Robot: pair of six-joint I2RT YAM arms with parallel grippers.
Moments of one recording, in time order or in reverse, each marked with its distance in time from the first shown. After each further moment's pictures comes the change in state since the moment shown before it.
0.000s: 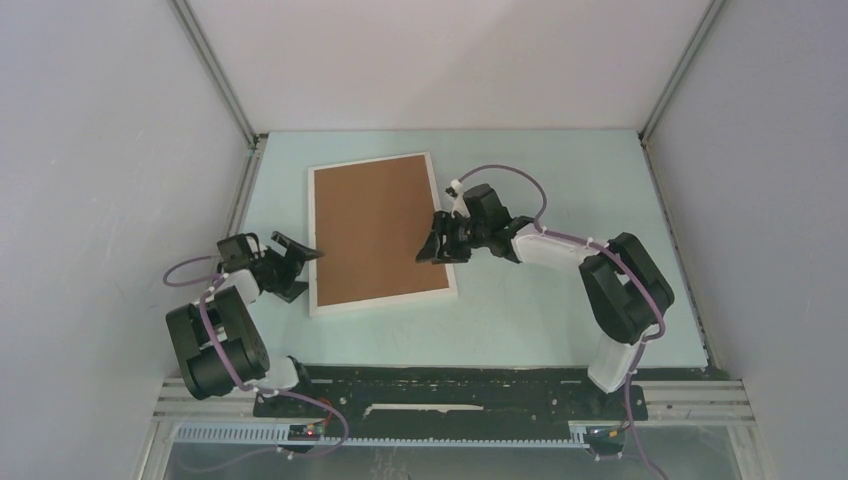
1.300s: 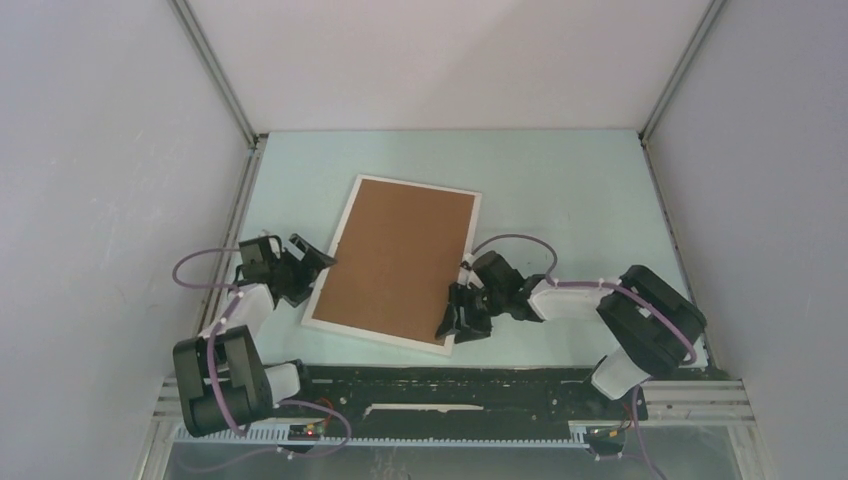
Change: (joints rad) left arm -0.161 -0.169 -0.076 0.012 -0.188 0.018; right arm 0.162 -0.172 -0.441 0.063 -0.002 0.199
